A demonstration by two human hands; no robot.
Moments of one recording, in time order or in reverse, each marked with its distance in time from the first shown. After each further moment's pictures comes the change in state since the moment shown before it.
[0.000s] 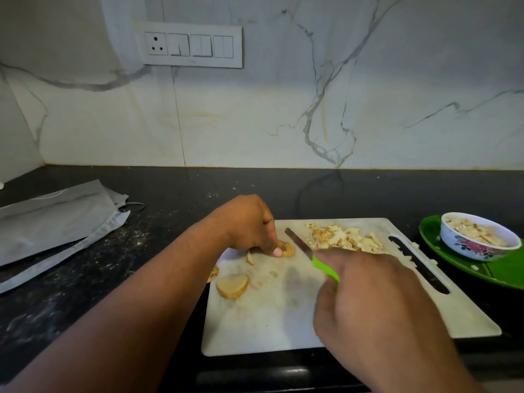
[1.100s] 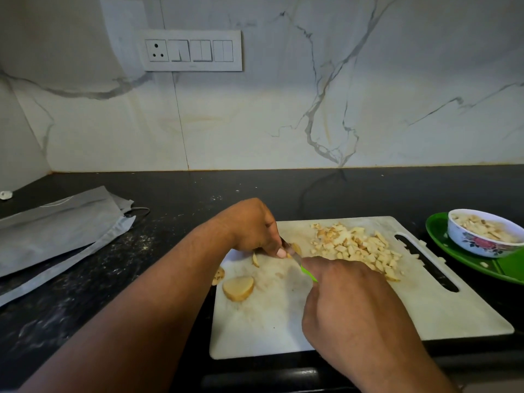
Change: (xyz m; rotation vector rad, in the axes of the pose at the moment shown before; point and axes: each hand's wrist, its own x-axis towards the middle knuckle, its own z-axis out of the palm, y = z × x) left_hand 0.004 -0.005 -0.002 -0.028 -0.030 -0.005; right_hand 0.007 -0.004 0.035 0.047 -0.006 -0.038
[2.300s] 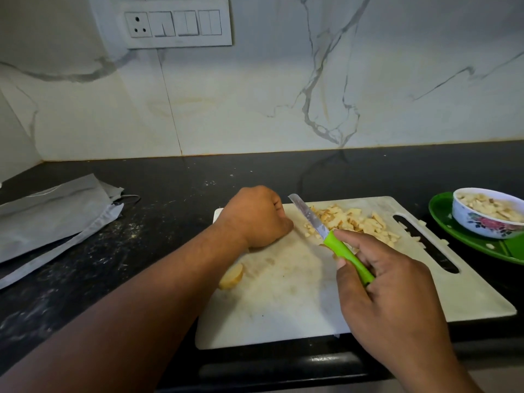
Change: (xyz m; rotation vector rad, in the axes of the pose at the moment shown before) left_hand 0.012 0.014 0.034 0.083 0.328 -0.034; right_hand -0.014 0.057 0.022 0.456 0.234 0.133
